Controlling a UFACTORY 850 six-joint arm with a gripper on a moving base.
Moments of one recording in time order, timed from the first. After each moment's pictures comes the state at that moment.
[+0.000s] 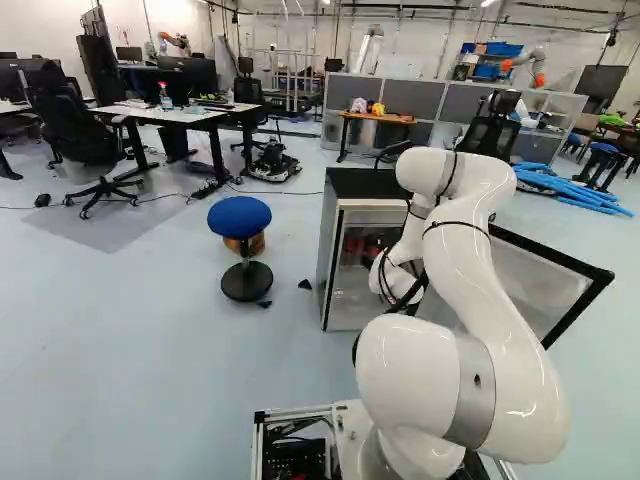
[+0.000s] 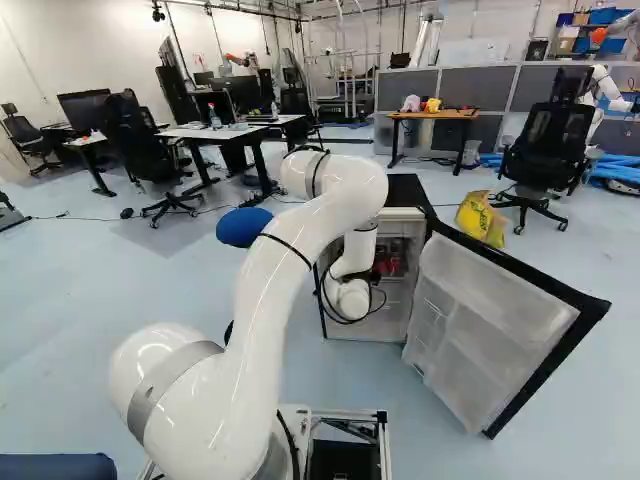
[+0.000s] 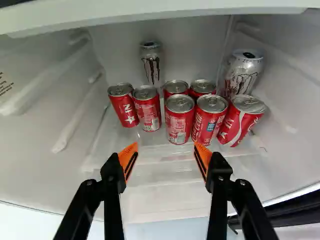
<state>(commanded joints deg) -25.9 -68.2 -61.6 -19.9 70.2 0.0</state>
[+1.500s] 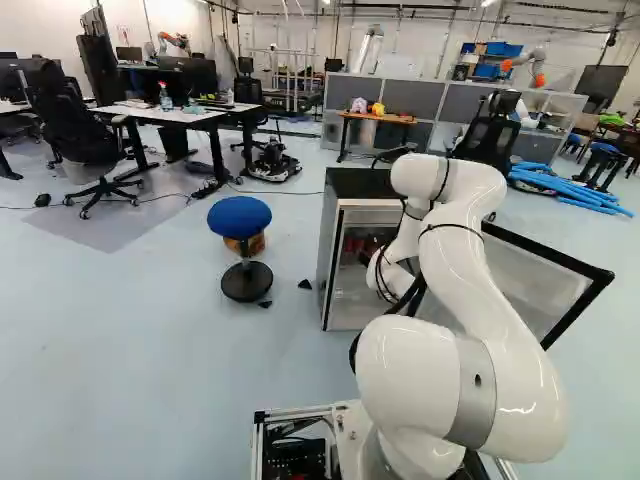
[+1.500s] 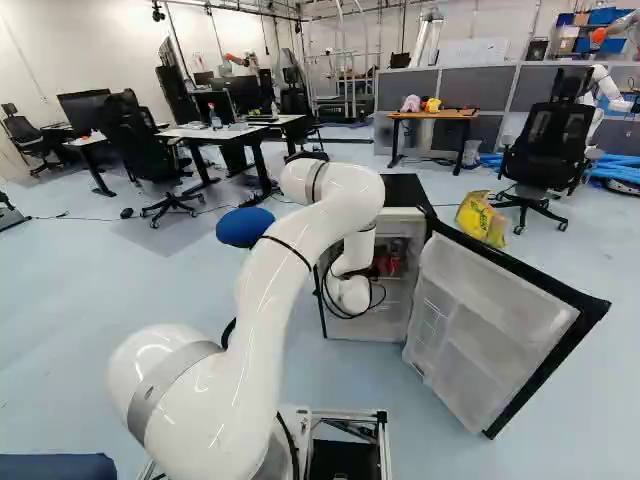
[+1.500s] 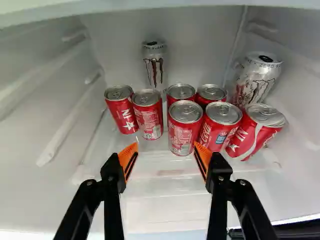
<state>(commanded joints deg) -24.6 -71.3 -67.7 -19.9 68.0 0.0</state>
